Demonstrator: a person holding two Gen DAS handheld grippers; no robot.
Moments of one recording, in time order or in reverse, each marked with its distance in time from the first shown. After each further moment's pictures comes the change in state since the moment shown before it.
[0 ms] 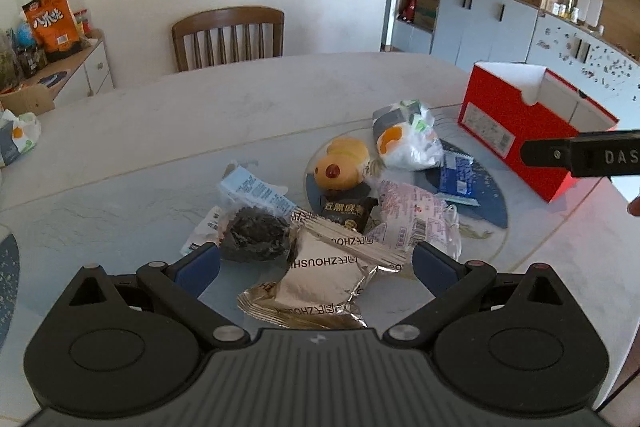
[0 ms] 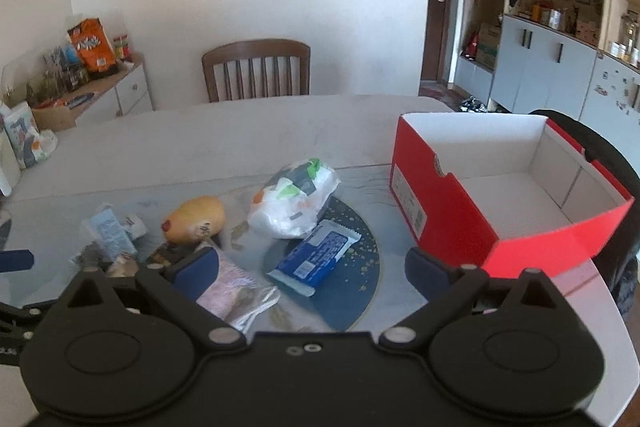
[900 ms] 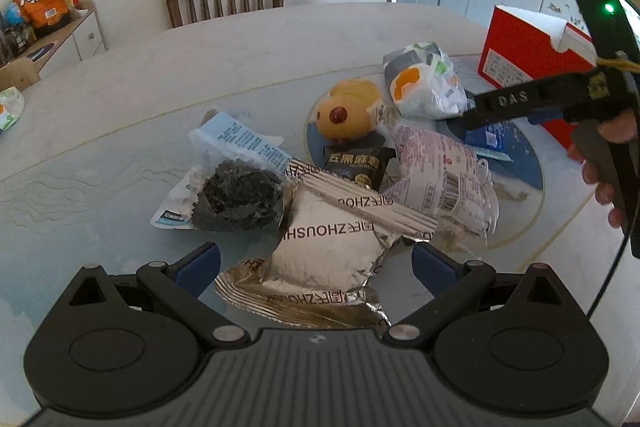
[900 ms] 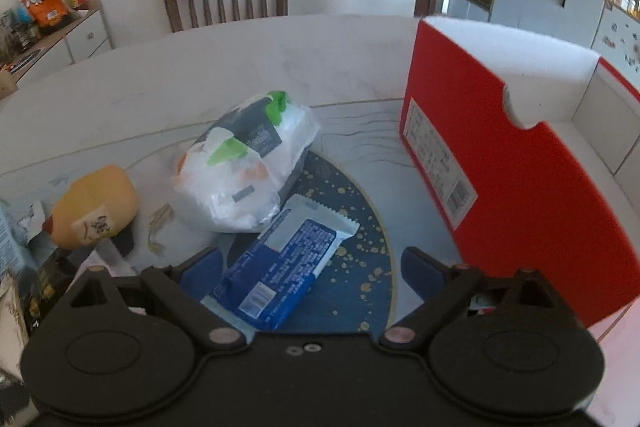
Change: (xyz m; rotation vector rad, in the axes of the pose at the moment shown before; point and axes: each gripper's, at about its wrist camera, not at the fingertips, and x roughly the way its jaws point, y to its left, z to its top) left arm 0.053 -0.003 -0.015 0.160 0.114 -0.086; right arm 0.130 -0.011 0.002 0.051 0.202 -0.049
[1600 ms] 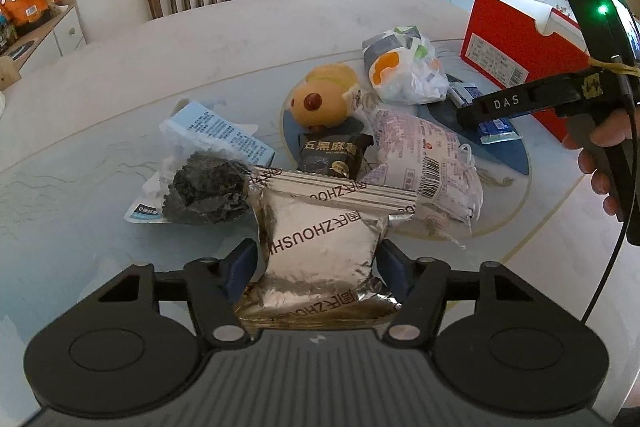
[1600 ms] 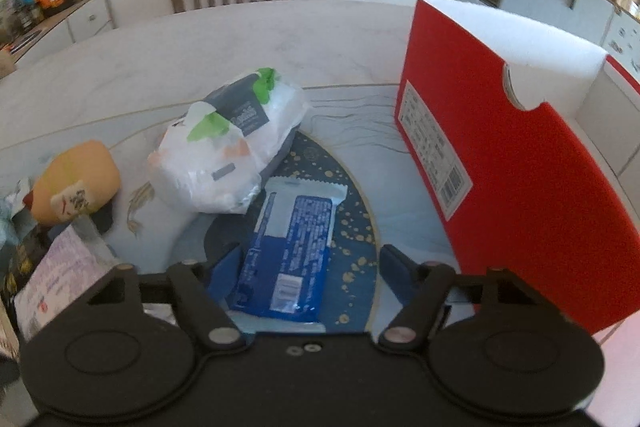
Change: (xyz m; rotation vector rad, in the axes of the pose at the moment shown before) left arm 0.007 -0.006 0.001 0.035 0.034 -0.060; right arm 0.012 -0.014 -0.006 -0.064 0.016 0.025
